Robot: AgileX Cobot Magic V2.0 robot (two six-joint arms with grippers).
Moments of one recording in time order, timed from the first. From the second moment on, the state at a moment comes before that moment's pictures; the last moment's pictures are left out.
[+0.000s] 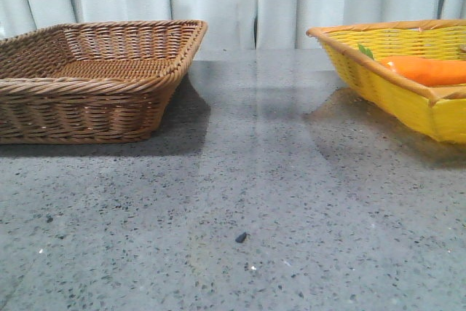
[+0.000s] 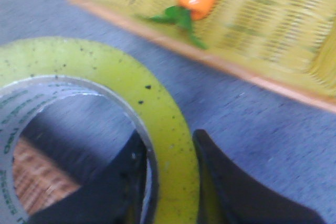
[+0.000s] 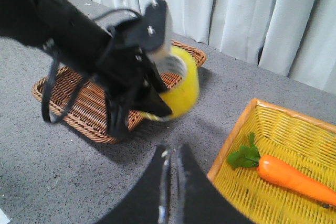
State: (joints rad) left arm -0.86 1.70 -1.74 0.10 0.99 0.12; right arm 0.63 0.68 -1.23 -0.05 0.93 0.00
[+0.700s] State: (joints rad) left arm -0.55 1.68 -1.49 0.03 0.94 0.12; right arm 0.63 0.68 -1.23 -0.05 0.93 0.00
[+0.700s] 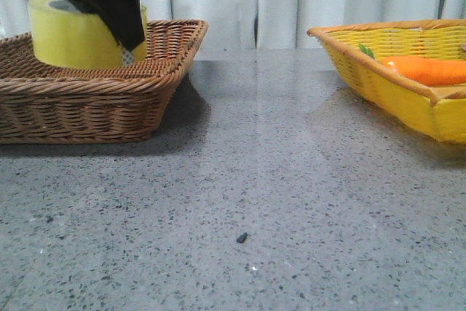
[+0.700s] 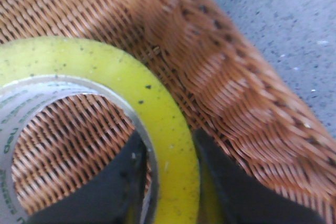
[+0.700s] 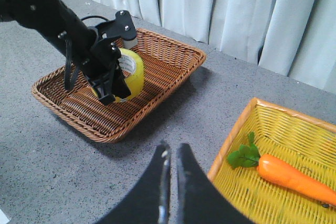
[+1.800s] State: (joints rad) left arm -0.57 1.36 -1.36 -0.13 0.79 0.13; right arm 0.63 0.49 -1.10 -0.10 0.84 0.00
